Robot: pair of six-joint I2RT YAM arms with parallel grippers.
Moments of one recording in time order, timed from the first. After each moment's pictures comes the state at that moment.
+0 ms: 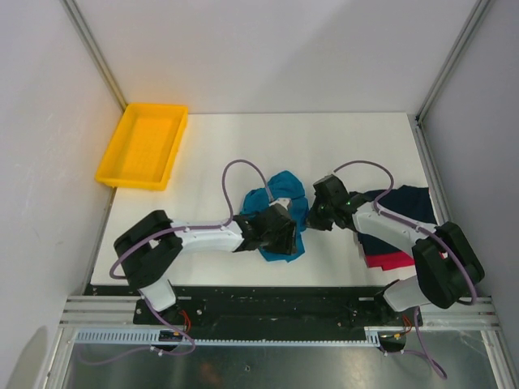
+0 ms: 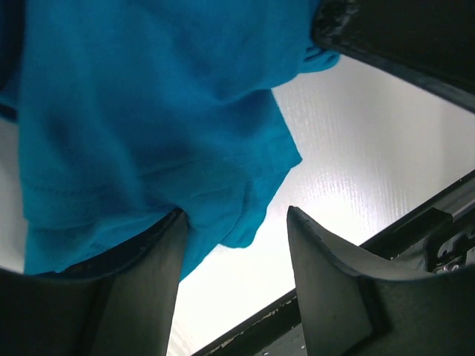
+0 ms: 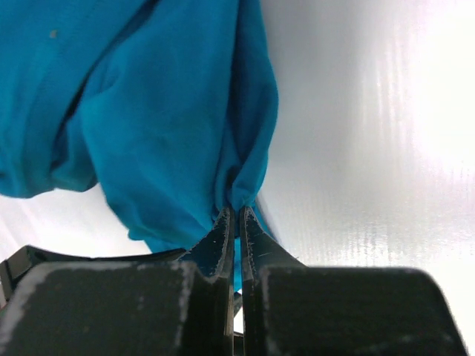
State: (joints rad) left arm -1.01 1.66 0.90 -0.16 -0.01 -0.79; right arm 0.60 1.43 0.84 -0.36 -0.01 0.91
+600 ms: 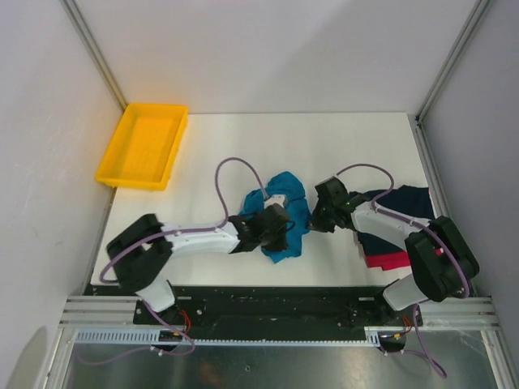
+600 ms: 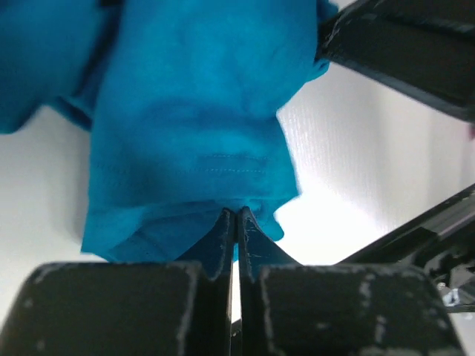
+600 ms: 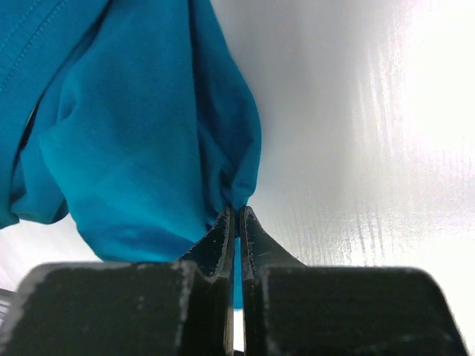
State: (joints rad) left arm -1.04 1.66 0.91 -0.17 -0.09 -0.85; right arm 0.55 1.48 0.80 -0.33 0.00 0.91
